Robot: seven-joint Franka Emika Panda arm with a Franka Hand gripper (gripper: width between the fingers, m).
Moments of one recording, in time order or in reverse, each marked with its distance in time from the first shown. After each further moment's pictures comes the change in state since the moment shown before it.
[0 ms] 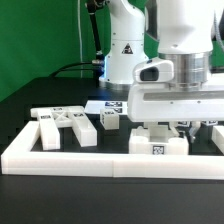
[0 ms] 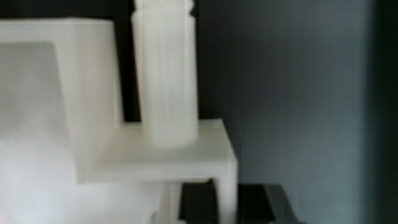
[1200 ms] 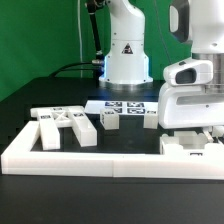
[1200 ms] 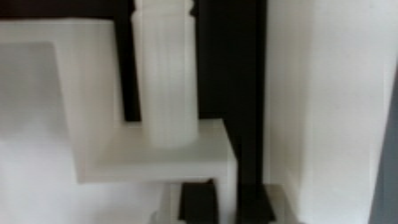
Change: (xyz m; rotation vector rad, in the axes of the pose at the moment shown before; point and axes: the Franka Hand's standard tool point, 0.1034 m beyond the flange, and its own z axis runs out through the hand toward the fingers) arm 0.023 -0.042 0.001 0.014 0.028 -0.074
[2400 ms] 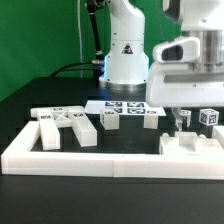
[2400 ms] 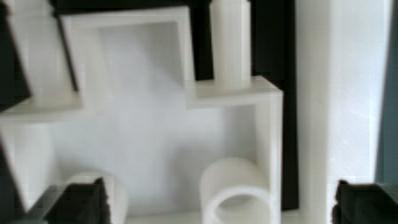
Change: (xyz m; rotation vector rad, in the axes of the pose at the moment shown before) arm -0.002 0.026 -0.047 -0.030 -0.009 0.085
